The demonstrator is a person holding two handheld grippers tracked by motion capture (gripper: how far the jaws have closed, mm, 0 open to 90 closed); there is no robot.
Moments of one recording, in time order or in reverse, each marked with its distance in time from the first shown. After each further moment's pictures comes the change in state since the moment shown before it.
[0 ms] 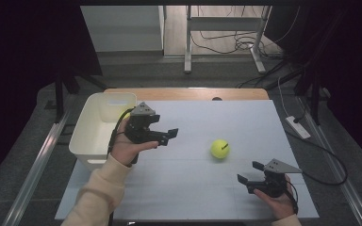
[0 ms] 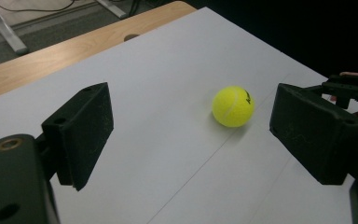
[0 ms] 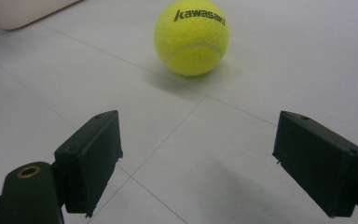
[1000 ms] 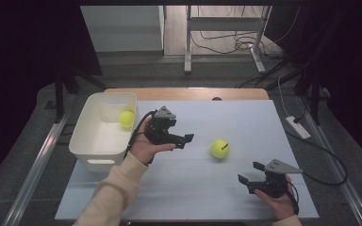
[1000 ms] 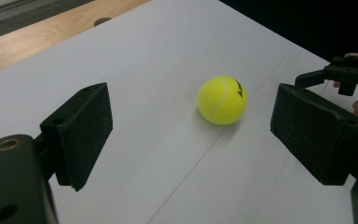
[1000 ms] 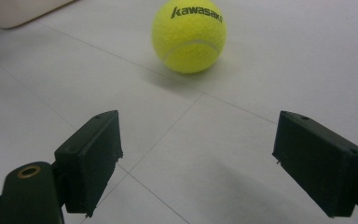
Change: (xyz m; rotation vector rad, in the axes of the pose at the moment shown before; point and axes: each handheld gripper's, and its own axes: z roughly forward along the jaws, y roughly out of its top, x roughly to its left) left arm -0.013 0.000 0.050 0.063 -0.062 0.029; right arm -0.001 -0.001 -0.001 0.002 -0.003 0.004
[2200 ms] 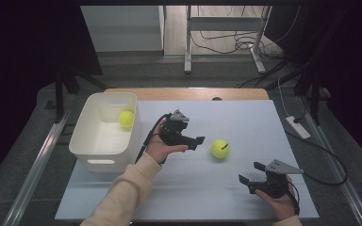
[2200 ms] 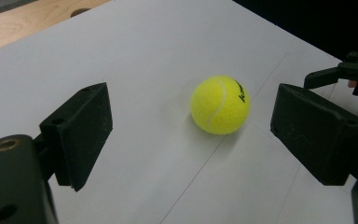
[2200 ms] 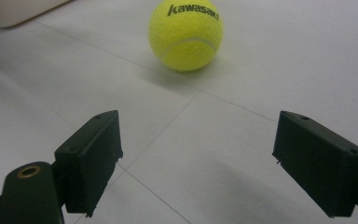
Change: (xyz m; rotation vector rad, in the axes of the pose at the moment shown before) left arm -0.005 -0.001 0.049 0.019 -0.029 0.003; right arm -0.002 -0.001 -0.001 0.002 -0.004 0.004
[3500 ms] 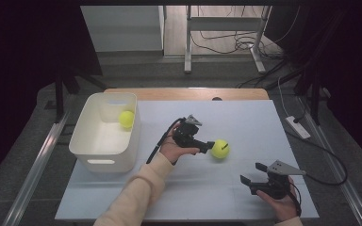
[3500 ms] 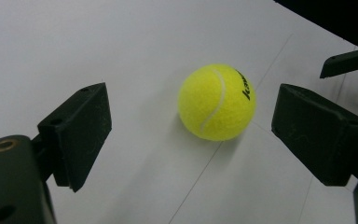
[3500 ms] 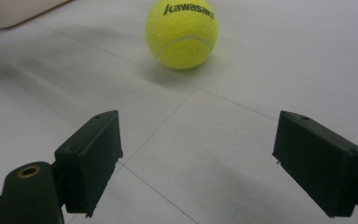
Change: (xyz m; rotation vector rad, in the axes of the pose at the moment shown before) left arm -0.003 -0.004 0.052 0.064 -0.050 0.008; right arm -0.001 -0.002 -0.005 -0.004 -0.010 0.006
